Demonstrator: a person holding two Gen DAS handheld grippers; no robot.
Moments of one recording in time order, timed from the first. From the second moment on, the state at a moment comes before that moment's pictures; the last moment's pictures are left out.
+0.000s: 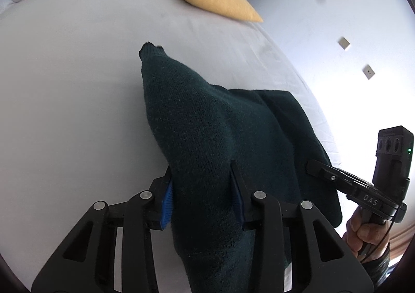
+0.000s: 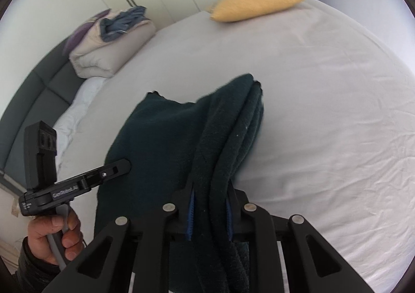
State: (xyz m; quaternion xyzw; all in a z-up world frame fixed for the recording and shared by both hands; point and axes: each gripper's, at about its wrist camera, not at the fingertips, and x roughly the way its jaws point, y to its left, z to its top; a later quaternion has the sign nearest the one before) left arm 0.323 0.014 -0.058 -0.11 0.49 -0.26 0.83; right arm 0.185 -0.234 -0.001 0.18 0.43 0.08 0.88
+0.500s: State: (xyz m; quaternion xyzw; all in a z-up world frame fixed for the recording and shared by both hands) left arm 0.333 0.083 -0.112 -0.09 0.50 -0.20 0.83; right arm 0.229 -0.173 -0.069 0.22 0.48 0.08 0.85
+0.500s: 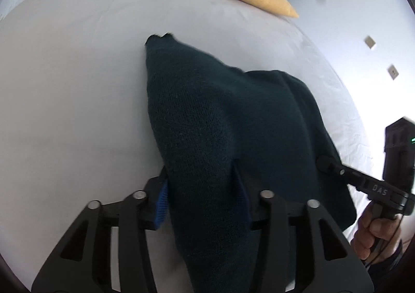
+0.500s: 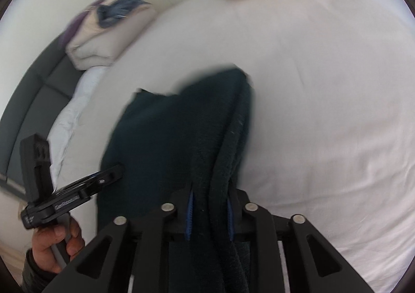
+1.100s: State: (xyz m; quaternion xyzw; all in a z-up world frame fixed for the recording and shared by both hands) left arm 0.158 0.084 0.019 0.06 0.26 -0.08 0.96; right arm 0.090 -0.179 0.017 0.15 0.32 0.00 0.93
